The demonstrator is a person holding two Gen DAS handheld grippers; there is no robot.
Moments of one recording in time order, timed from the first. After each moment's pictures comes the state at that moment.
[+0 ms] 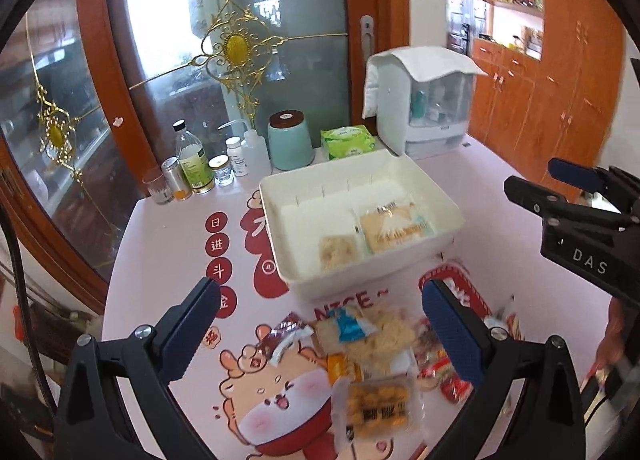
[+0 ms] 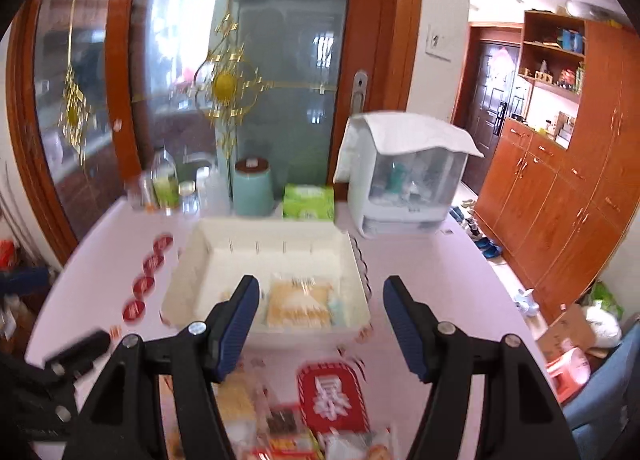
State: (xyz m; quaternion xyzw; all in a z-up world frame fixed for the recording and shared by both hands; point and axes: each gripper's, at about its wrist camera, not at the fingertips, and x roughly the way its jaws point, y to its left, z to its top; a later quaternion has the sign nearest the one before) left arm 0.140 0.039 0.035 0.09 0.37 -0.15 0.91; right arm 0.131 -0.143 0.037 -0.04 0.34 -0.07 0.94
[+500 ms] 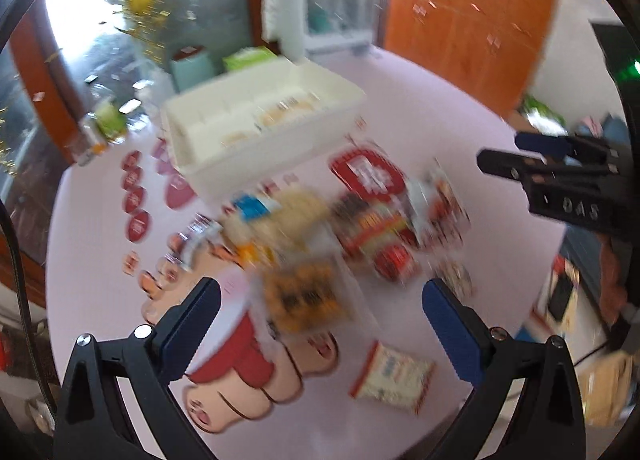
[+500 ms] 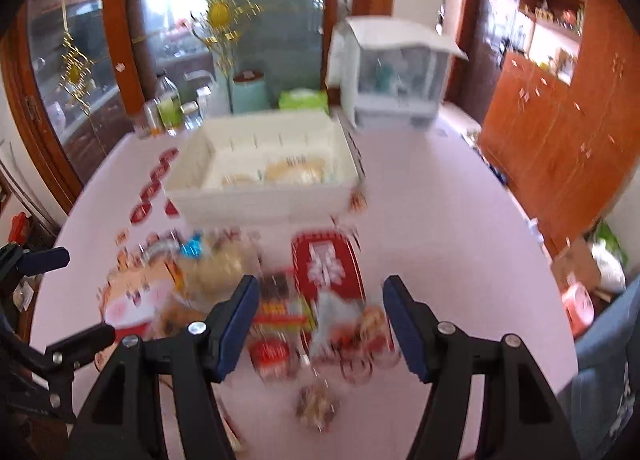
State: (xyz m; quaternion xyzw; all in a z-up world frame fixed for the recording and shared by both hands) left arm 0.049 0.012 -0.054 0.14 0.46 -0.28 0.83; right arm 0.022 -0.173 -0.040 0.02 0.45 -0.08 0.89
